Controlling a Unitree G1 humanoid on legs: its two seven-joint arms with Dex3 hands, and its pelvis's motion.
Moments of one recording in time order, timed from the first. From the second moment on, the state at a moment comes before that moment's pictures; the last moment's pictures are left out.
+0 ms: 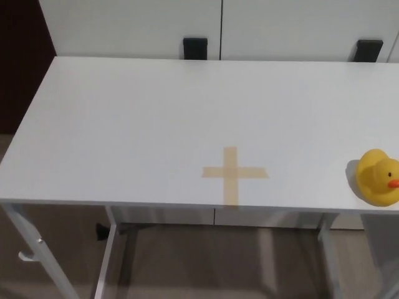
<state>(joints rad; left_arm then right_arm) -0.10 0.58 -0.12 1.26 0.27 -0.12 0.02 0.21 -0.81 -0.46 1.22 0.05 -0.25 0.08</state>
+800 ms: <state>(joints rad) -0.11 0.57 -0.12 1.29 0.27 -0.16 0.03 -0.34 -0.84 -0.48 0.87 0.20 -0.33 0.19</state>
